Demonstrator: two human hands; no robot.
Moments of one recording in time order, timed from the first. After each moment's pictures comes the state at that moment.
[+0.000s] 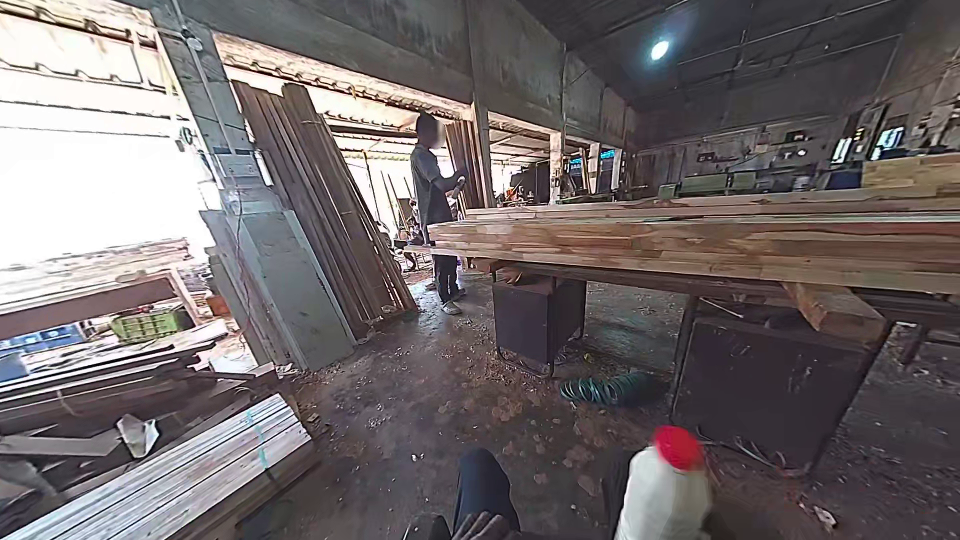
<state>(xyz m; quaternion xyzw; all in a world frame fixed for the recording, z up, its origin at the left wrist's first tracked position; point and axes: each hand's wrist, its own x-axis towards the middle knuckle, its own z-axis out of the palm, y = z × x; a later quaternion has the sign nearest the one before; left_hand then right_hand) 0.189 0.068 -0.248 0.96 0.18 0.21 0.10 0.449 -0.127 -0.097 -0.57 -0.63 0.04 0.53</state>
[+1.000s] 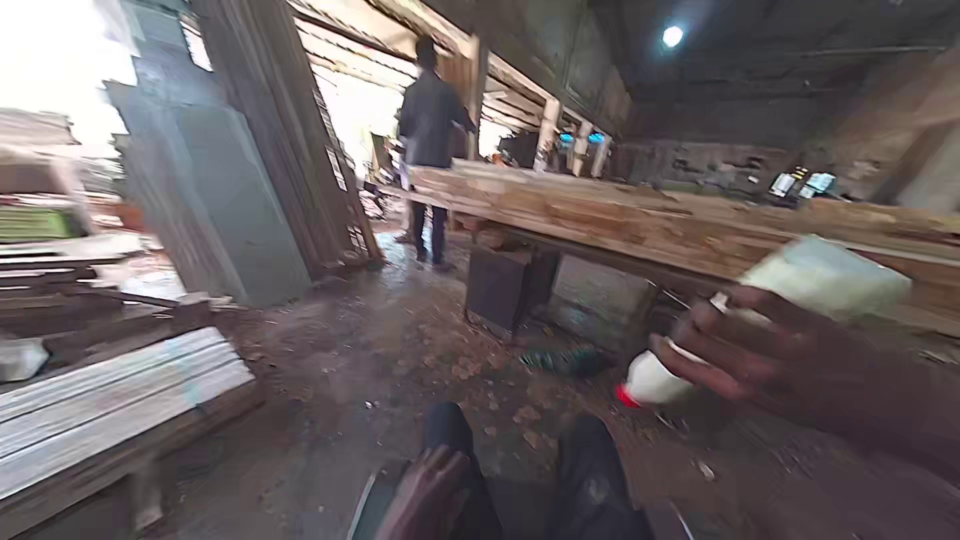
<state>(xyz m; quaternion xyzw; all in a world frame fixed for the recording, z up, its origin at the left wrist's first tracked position) 0.172 0.090 -0.259 0.91 0.29 0.24 0.15 0.487 -0.080 0.074 -0.31 -0.76 -0.55 -0.17</state>
